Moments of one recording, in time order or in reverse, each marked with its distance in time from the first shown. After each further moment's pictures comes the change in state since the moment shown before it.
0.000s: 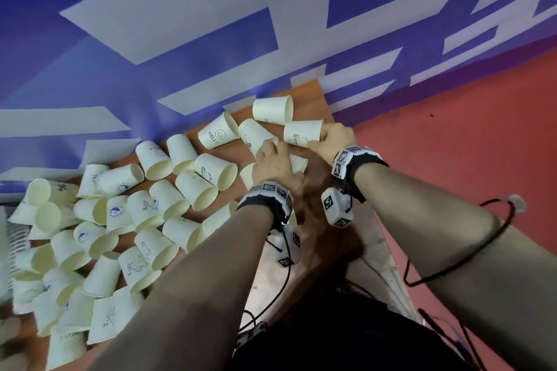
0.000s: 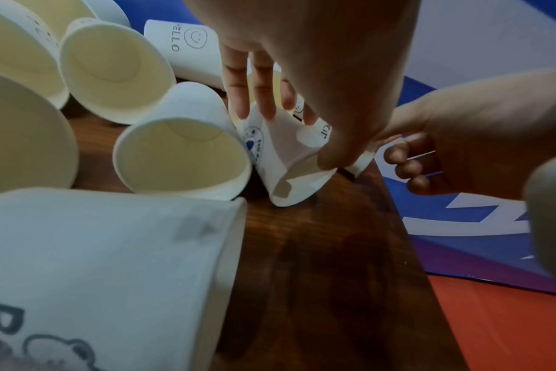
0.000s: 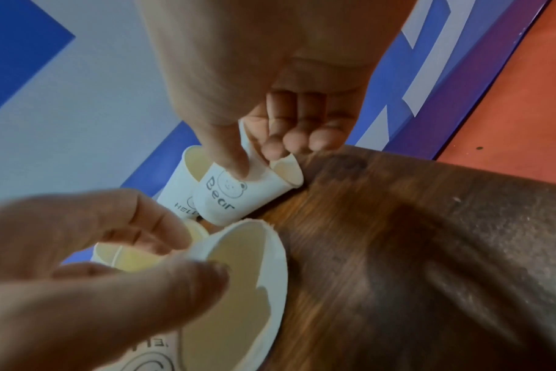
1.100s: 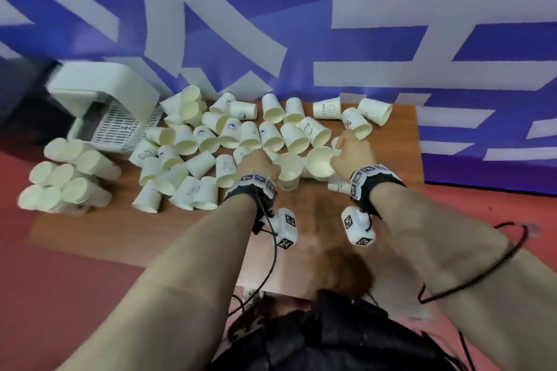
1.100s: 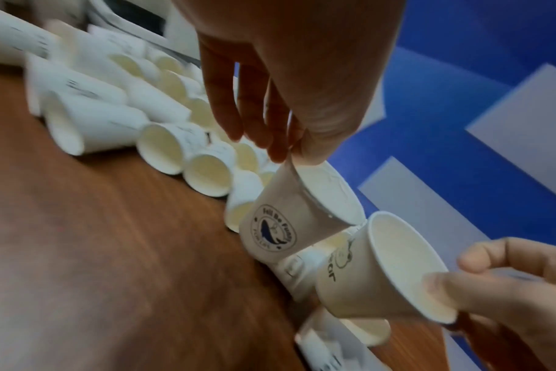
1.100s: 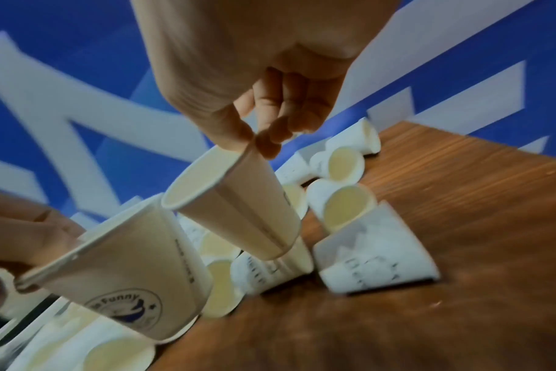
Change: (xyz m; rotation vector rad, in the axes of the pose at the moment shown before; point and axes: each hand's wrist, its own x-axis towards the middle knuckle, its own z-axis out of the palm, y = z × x) left_hand -0.234 -0.176 -0.048 -0.436 0.233 -0.563; right_hand -0.215 -0.084 0.074 -0.306 0.001 -0.458
